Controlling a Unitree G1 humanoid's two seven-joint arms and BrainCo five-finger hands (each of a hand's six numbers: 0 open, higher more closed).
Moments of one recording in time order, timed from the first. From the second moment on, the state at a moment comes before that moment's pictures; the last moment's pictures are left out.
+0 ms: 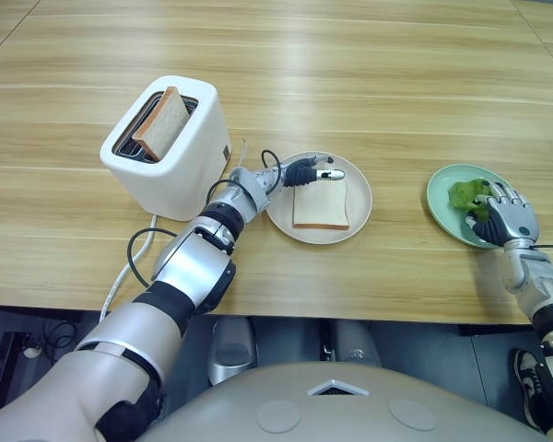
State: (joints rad) left arm -0.93 0.06 -0.45 1.31 0.55 -0.40 -0.13; right arm -0.20 -0.81 0.23 0.85 -0.73 -0.25 -0.54
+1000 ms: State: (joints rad) left arm -0.51 0.22 -0.08 0.33 0.02 -0.57 -0.30; right arm -0.24 -0.66 0.11 0.27 -0.65 -0.34 -0.45
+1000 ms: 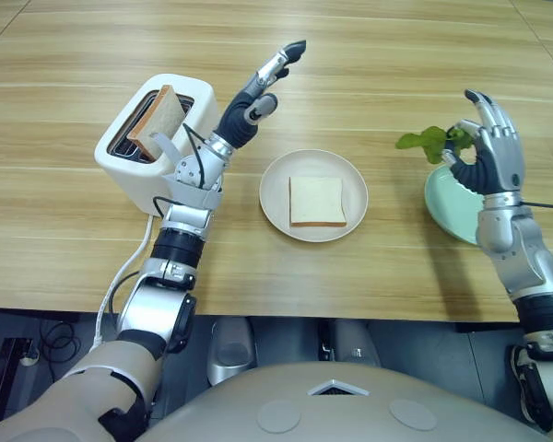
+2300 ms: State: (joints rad) left arm -0.15 0.82 0.14 0.33 0.56 -0.39 0.06; right arm -0.30 -0.45 0.55 0.45 -0.92 -0.45 -0.52
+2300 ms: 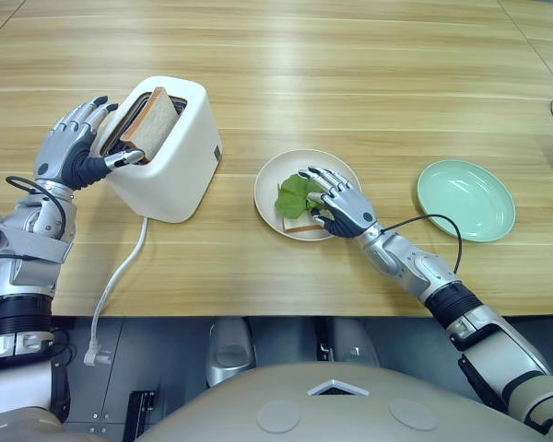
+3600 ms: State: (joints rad) left arm -0.27 0.74 0.15 0.35 0.35 -0.46 0.10; right arm -0.26 -0.44 0.50 0.39 -0.90 -0.46 -0.53
